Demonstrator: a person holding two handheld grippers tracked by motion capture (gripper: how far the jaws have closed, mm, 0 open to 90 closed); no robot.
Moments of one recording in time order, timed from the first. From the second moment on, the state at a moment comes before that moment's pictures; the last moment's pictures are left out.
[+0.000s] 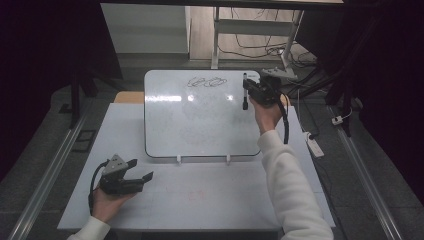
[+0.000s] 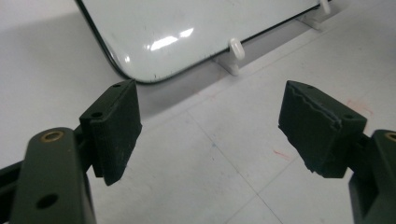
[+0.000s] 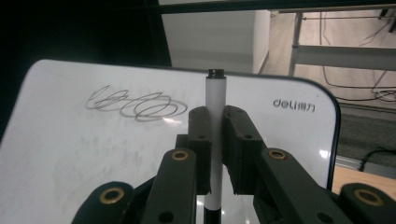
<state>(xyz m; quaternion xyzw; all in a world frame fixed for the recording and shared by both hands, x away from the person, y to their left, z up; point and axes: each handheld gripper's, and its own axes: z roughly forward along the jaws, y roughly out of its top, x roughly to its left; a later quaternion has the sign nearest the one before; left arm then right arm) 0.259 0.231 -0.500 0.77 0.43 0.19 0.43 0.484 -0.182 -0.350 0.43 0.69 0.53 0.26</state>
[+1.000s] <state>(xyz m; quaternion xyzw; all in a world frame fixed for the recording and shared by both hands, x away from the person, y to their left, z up) 0.313 0.122 -0.427 0.78 0.33 0.13 0.51 0.361 -0.182 -0.404 0.35 0.70 0.60 0.16</state>
